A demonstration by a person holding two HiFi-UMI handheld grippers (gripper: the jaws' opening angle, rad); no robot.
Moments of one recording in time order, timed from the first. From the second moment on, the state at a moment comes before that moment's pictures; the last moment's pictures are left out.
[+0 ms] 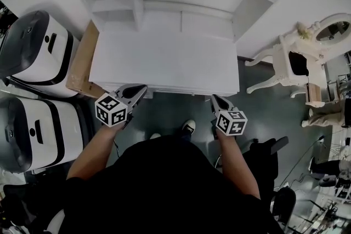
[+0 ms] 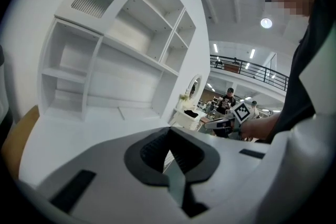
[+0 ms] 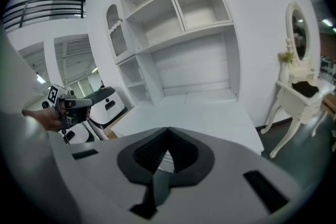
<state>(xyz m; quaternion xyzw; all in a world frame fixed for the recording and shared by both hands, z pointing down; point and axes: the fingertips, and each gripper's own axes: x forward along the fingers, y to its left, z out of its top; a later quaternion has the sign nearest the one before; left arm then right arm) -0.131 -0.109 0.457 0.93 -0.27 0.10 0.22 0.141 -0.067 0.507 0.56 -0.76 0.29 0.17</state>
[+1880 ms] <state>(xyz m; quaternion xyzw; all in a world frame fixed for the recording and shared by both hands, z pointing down) -0.114 -0.125 0.531 0.86 -0.37 0.17 0.32 0.158 -0.115 0.823 0.45 -0.69 0.47 0.31</state>
